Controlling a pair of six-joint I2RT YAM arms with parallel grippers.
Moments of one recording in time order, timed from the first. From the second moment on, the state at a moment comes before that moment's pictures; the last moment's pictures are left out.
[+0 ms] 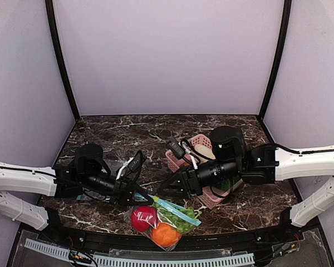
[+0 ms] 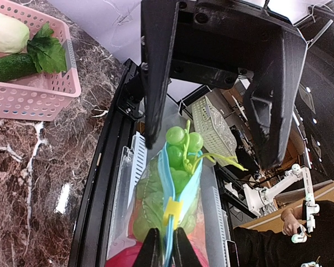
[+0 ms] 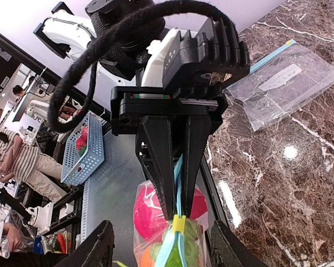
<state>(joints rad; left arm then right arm) -0.98 1.14 0.54 0.30 0.81 -0.65 1.18 1.31 0.95 -0.01 -0.49 0.56</state>
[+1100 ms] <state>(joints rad) -0.98 1.15 0.56 0.32 0.84 -0.64 1.18 1.45 0.99 0.02 -0.65 0.54</state>
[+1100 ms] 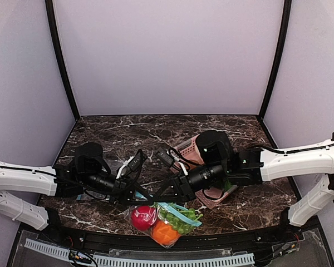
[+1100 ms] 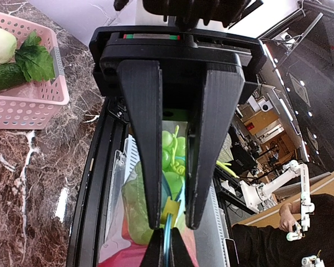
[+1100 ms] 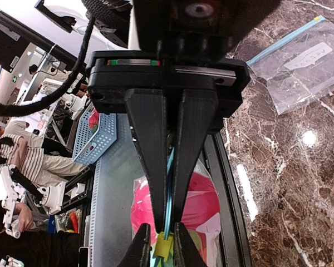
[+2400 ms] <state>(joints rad) -0.93 1.08 0.53 0.32 0.73 -0.56 1.18 1.31 0.88 0.02 -0.49 0.57</state>
